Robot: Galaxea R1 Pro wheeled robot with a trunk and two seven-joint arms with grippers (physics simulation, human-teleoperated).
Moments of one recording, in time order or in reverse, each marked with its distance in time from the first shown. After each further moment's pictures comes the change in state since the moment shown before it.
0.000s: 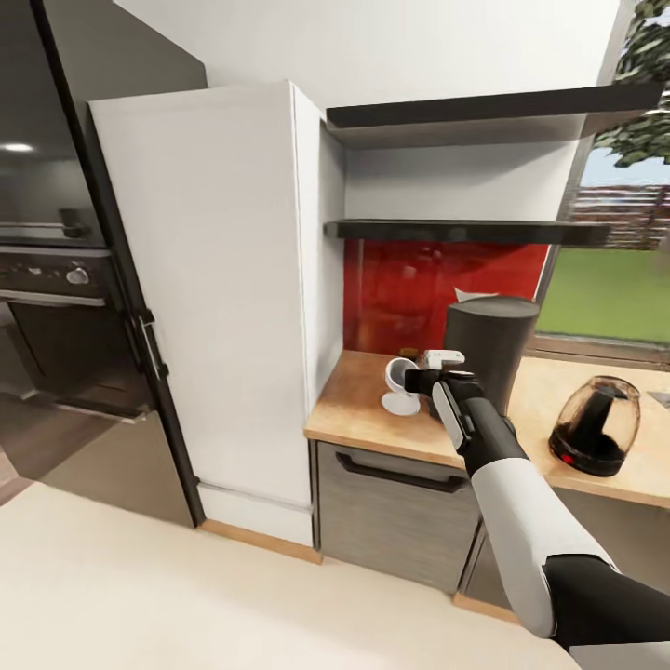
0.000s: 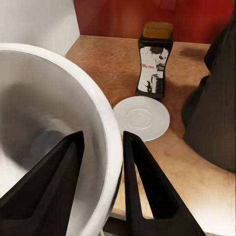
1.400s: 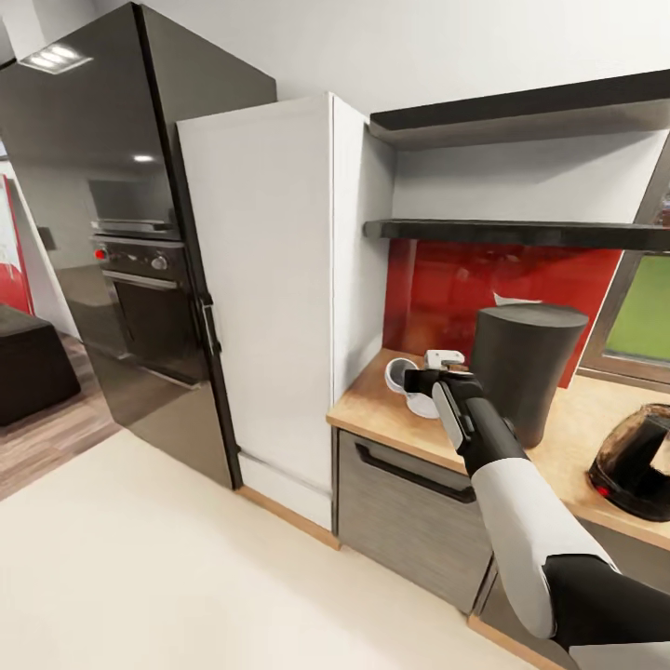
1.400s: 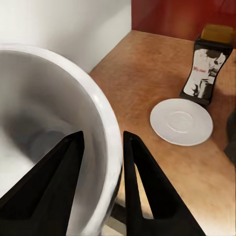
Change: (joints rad) left arm 0.000 0.001 0.000 -0.001 0.000 0.000 0.000; right arm 0.000 0.000 0.001 0.002 0.000 -0.002 0.002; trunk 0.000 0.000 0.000
